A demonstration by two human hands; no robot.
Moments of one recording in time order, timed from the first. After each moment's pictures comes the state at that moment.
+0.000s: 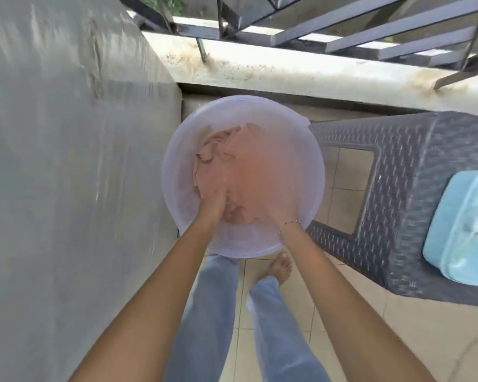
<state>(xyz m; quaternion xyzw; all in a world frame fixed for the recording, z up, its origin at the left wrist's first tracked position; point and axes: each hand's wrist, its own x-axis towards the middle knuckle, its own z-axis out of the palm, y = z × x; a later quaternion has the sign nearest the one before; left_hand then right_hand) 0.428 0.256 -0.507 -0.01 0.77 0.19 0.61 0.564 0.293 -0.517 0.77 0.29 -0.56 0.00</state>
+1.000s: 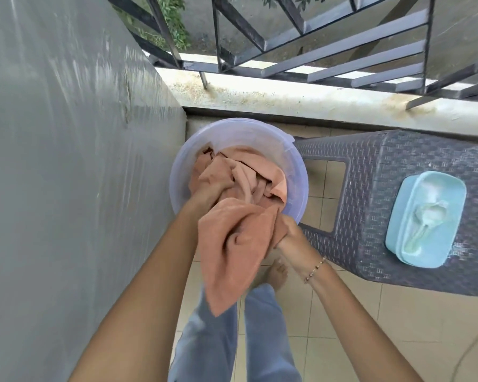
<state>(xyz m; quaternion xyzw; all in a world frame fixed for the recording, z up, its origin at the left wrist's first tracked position) 0.423 0.269 -0.386 0.03 0.62 0.43 0.65 0.574 0.271 -0.372 0.55 0.39 -0.72 -0.15</state>
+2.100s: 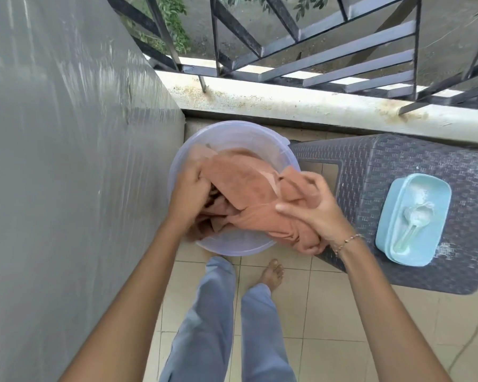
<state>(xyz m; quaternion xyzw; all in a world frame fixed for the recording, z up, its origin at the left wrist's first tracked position) 0.397 0.281 -0.392 0.29 0.79 0.26 0.47 0.635 0.325 -0.374 0.60 0.46 -0.65 -0.13</state>
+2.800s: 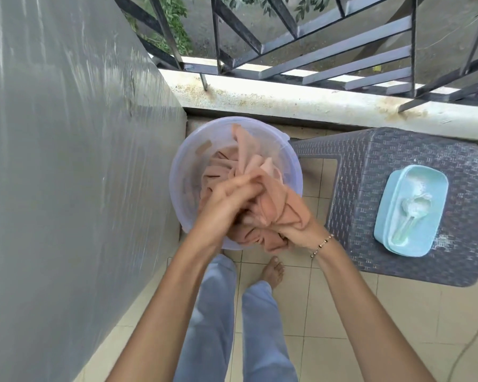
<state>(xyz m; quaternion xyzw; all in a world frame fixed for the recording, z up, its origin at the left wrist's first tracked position) 0.449 0.264 -0.327 0.20 0.56 0.43 0.68 0.600 0.299 -0.345 0.51 0.52 -0.69 -0.07</state>
